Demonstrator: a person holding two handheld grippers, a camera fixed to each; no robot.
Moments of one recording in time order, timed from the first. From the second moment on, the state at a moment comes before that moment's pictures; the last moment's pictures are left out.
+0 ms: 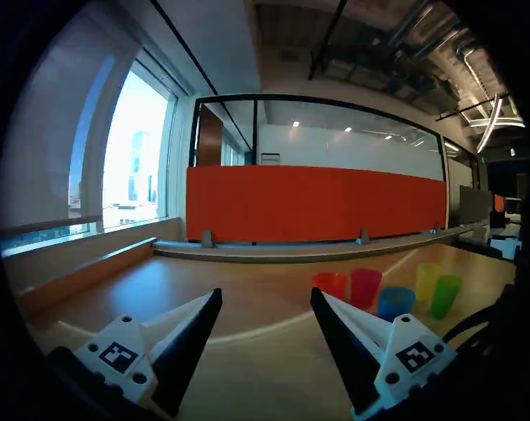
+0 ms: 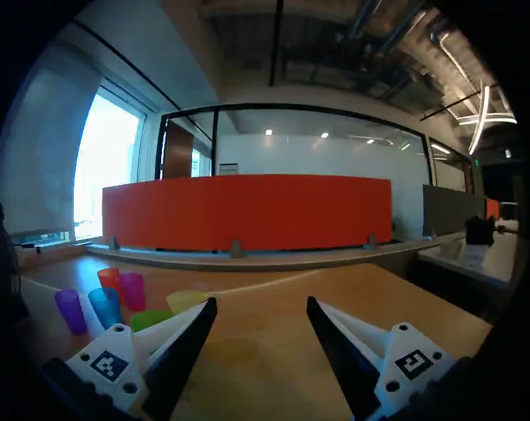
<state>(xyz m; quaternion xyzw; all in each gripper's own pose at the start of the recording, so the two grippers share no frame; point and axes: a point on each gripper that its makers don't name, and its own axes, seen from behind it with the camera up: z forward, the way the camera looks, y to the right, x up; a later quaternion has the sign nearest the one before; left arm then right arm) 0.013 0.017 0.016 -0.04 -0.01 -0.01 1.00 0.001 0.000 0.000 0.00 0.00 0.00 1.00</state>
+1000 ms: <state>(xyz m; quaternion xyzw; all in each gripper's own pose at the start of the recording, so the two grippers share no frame) 0.148 0.075 0.051 -0.20 -0.02 0.02 0.98 0.137 -0.043 0.020 0.10 0.00 -0.03 0.99</state>
